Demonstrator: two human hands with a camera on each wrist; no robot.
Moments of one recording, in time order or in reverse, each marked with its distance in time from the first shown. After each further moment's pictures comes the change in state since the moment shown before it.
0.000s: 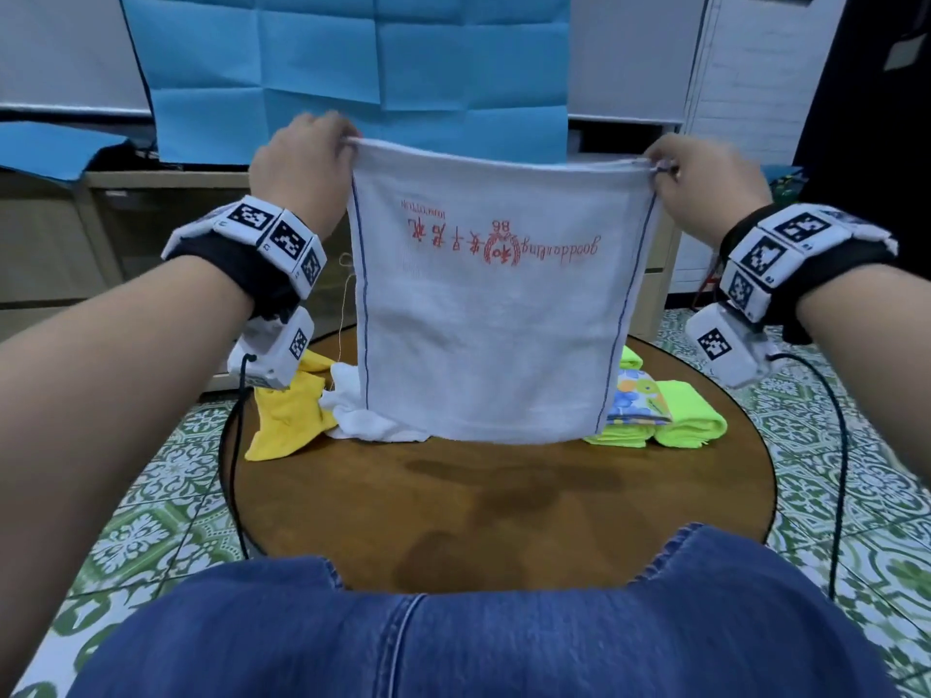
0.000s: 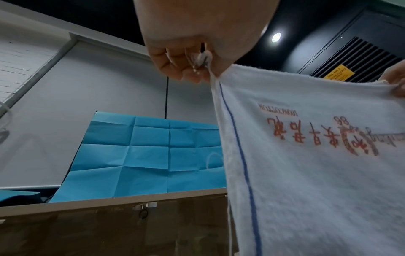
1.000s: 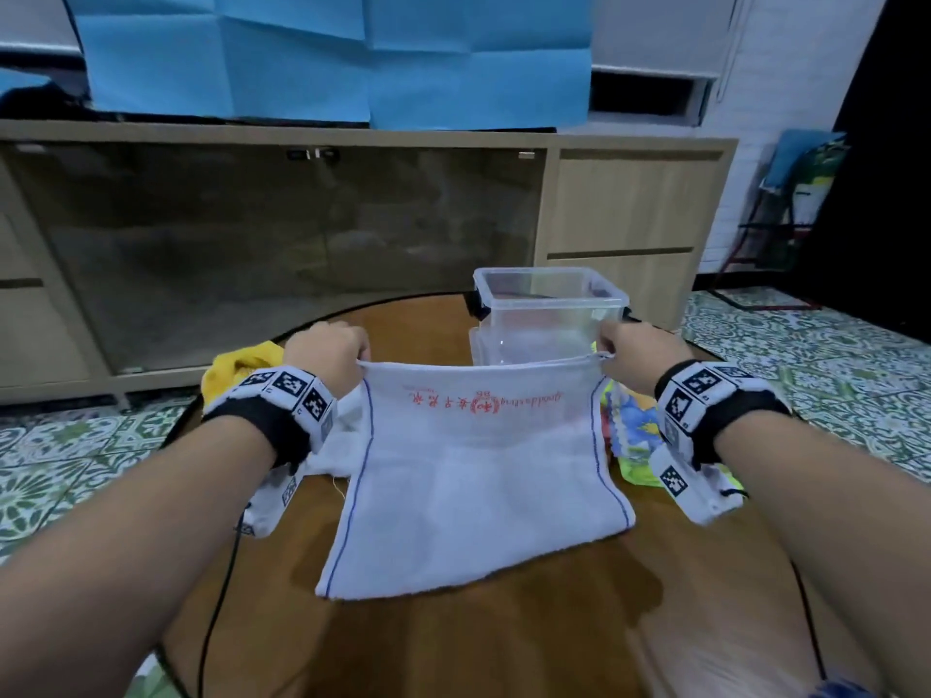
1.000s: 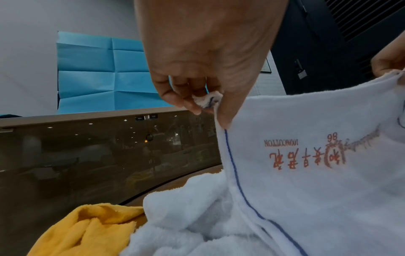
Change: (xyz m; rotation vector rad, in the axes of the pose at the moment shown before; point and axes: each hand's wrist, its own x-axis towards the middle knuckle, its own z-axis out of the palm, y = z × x) left_hand -0.068 -0.079 0.203 0.270 -0.651 0.011; right_hand -0.023 0.030 0.220 -0.163 -0.635 0.053
